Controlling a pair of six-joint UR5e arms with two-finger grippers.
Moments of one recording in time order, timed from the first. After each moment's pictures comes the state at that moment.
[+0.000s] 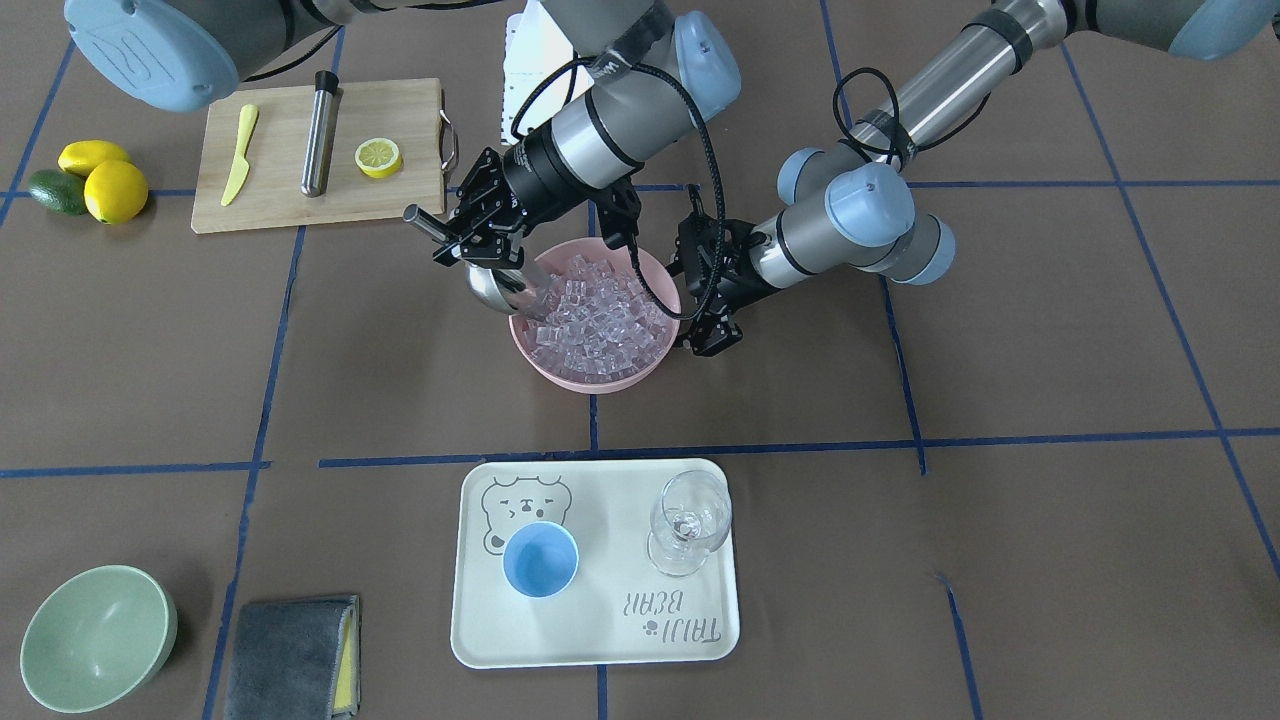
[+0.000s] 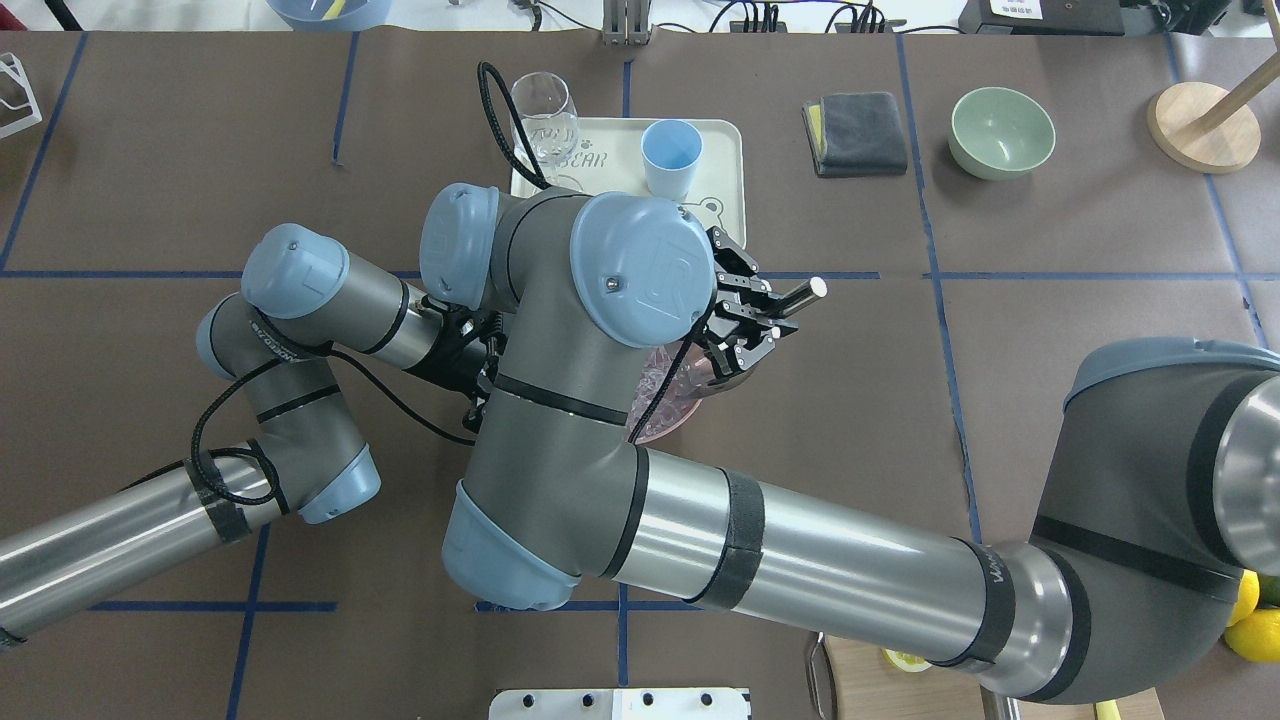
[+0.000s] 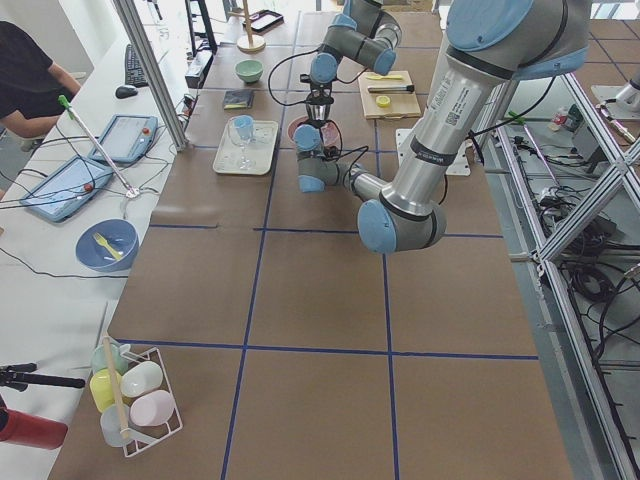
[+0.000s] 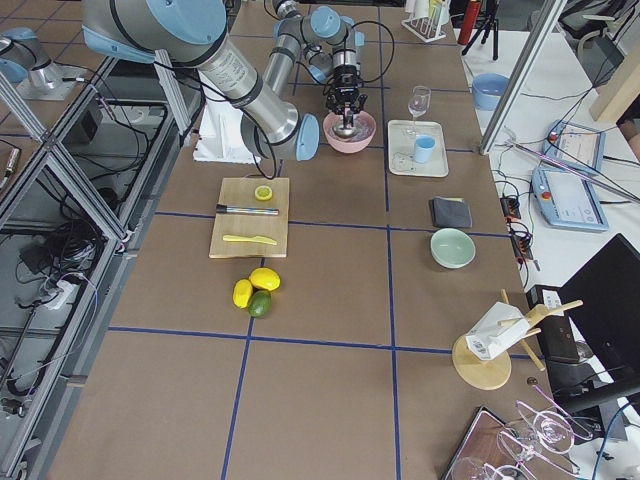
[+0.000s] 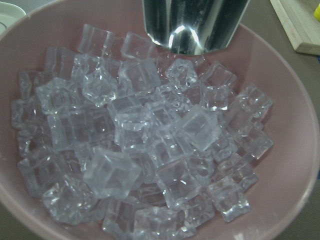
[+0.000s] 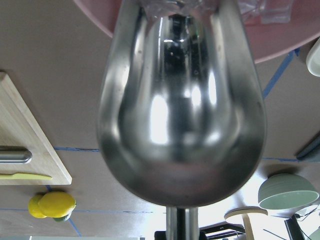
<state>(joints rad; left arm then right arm) -0.61 -2.14 -1.31 -2.65 -2.24 -0.05 0.45 -0.45 1.46 -2.64 1.42 -0.51</state>
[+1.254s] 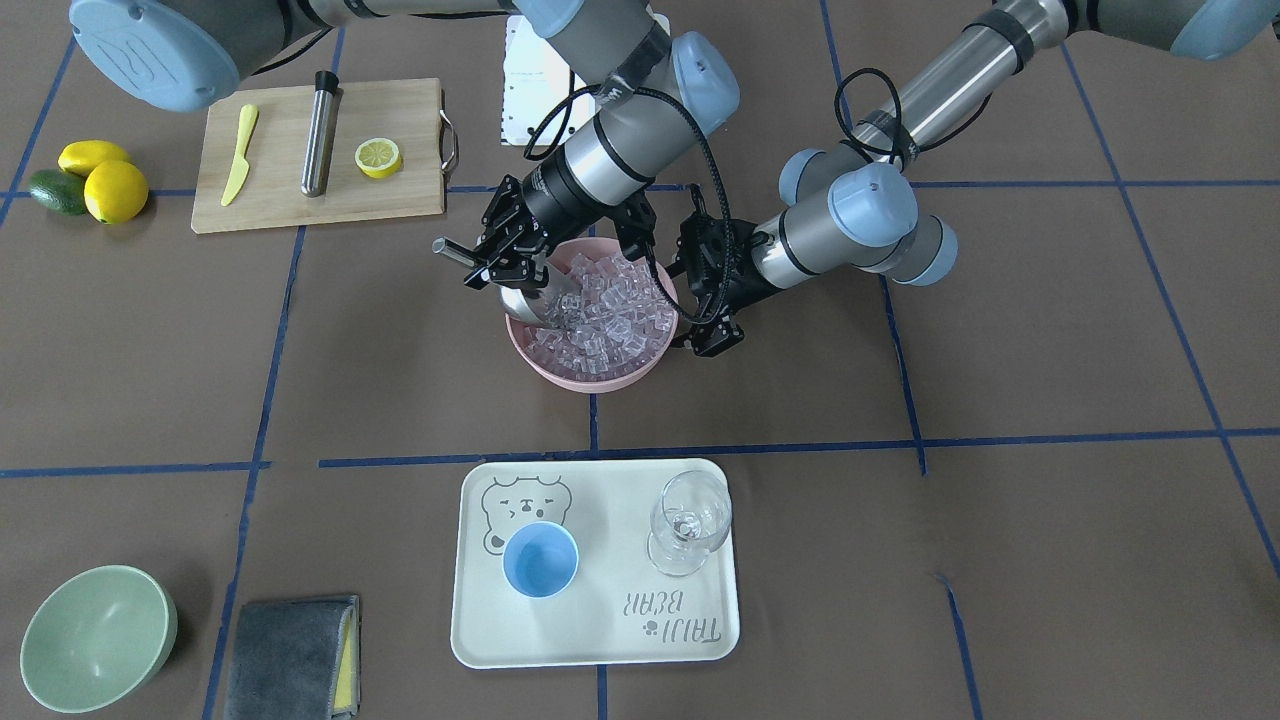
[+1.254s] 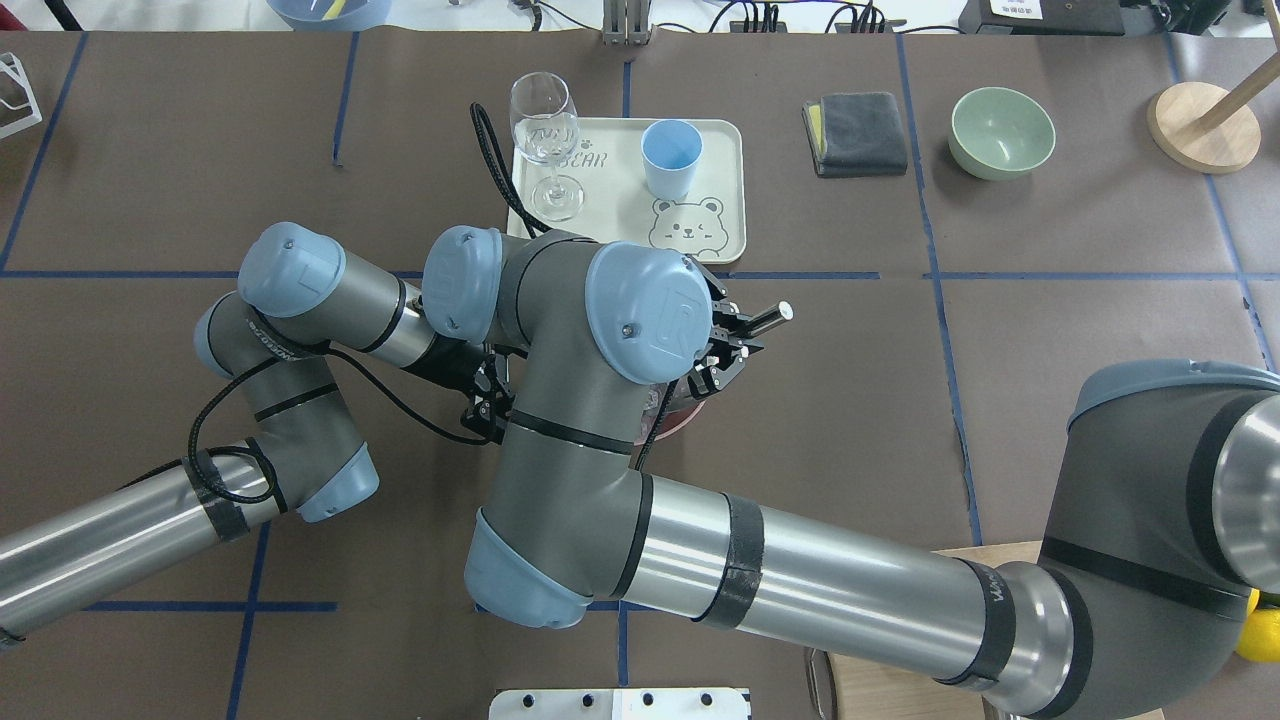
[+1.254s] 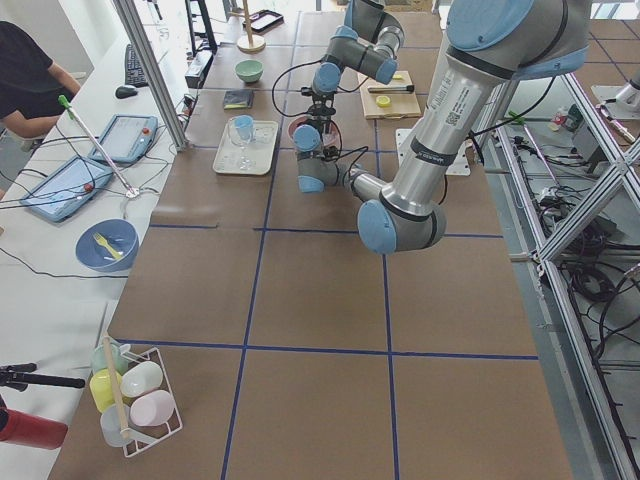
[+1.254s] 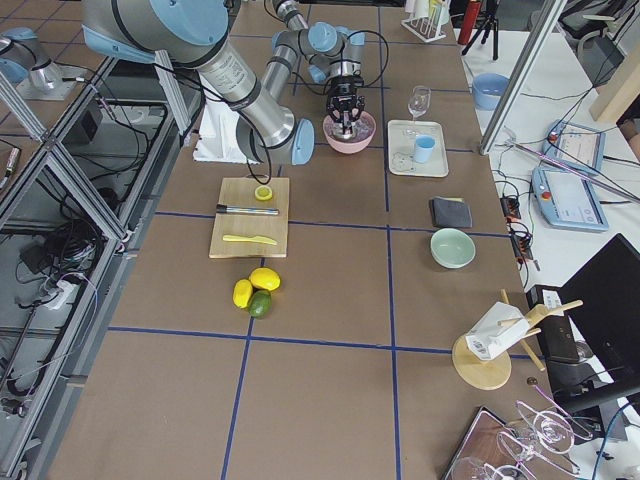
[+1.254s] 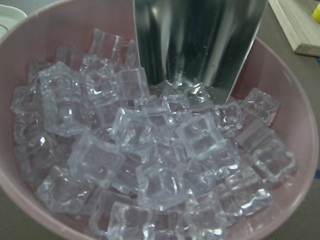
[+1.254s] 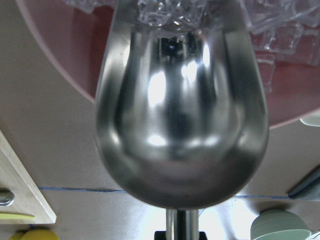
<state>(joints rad) -0.61 -2.14 -1.31 -2.66 -2.24 -0.05 0.43 -0.49 1.44 -2.47 1.42 -0.51</state>
